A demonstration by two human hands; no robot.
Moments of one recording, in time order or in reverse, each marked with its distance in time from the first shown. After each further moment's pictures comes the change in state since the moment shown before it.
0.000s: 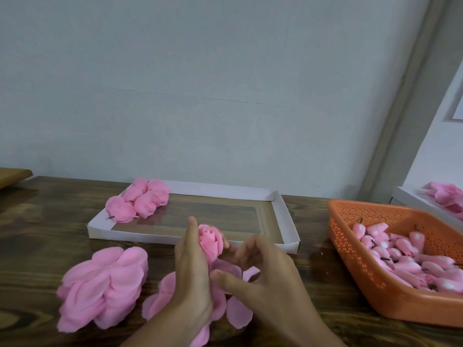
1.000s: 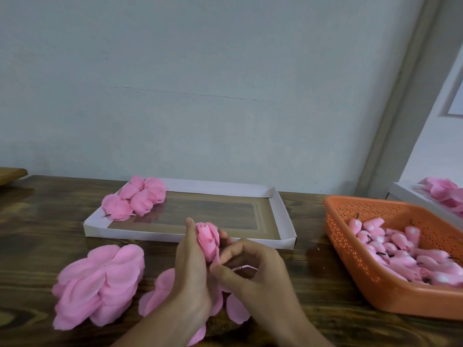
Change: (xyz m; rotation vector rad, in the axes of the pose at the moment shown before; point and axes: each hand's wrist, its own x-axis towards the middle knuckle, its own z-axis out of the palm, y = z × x) left_hand 0.004 -0.004 0.002 -0.134 -0.049 -0.211; right_hand -0.001 0.001 0.011 0.283 -0.065 0.044
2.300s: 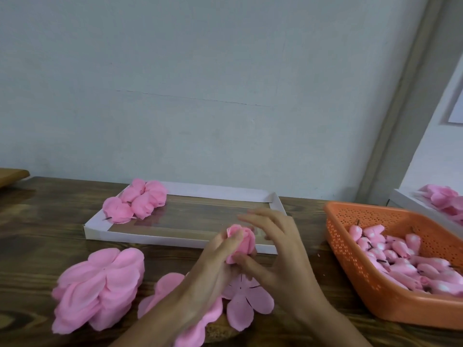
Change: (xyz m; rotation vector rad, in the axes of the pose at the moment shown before) left_hand -0.011 0.007 0.004 0.347 -0.611 0.153; right_hand 0.024 0.008 -0.041 -0.442 0.125 -0.474
